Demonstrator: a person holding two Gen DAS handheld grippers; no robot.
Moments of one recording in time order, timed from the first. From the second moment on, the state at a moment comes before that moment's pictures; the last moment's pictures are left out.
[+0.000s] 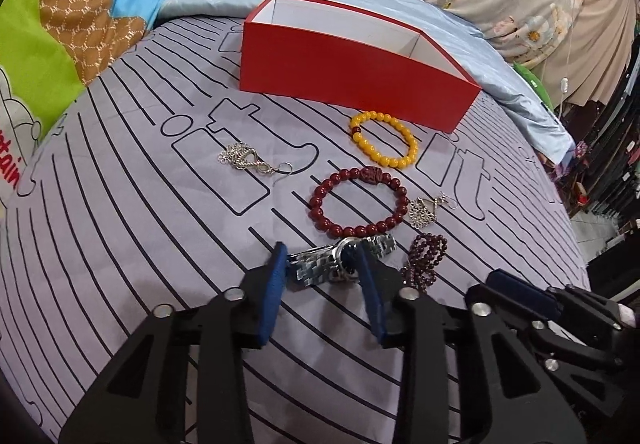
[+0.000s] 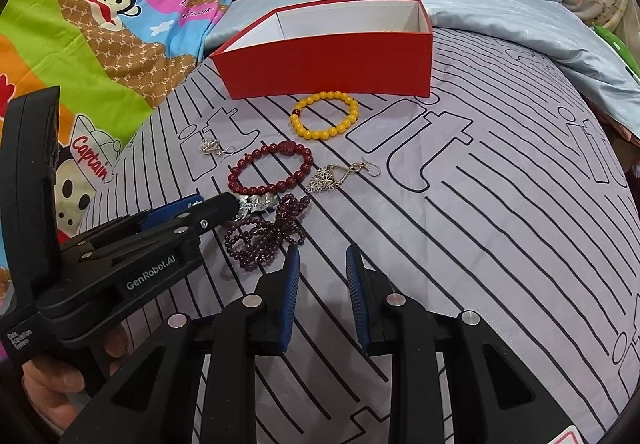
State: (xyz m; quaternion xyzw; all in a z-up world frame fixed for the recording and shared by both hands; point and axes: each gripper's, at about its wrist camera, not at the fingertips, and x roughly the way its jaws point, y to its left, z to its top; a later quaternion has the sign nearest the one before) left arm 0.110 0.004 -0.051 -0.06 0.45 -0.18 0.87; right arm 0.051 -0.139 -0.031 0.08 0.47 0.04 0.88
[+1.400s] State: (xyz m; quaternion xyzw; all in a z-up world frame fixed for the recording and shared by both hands) left arm 0.101 0.017 -0.020 -0.06 0.45 -0.20 0.87; right arm 0.073 -0.148 -0.010 0.11 0.44 0.04 0.89
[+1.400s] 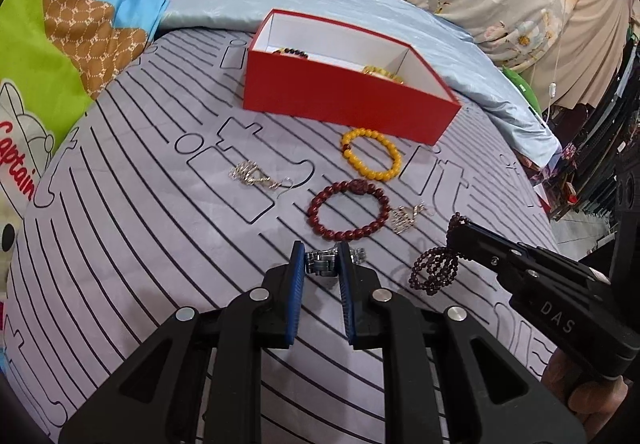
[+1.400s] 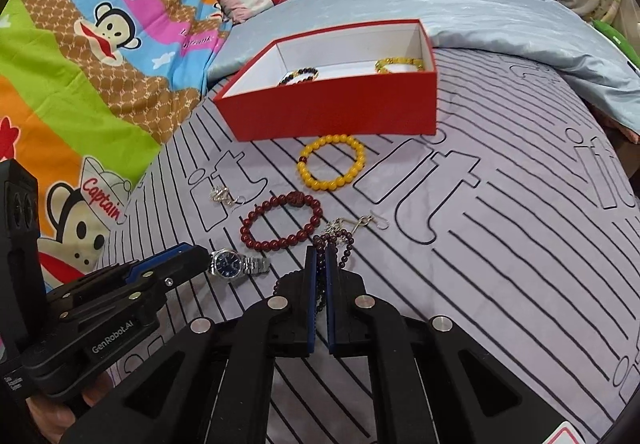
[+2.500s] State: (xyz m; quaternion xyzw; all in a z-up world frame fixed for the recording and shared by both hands) left arm 0.252 -0.032 0.076 -0.11 0.35 -0.22 0.90; right arm 0.204 -0.207 0.053 0.14 0.36 0.02 0.92
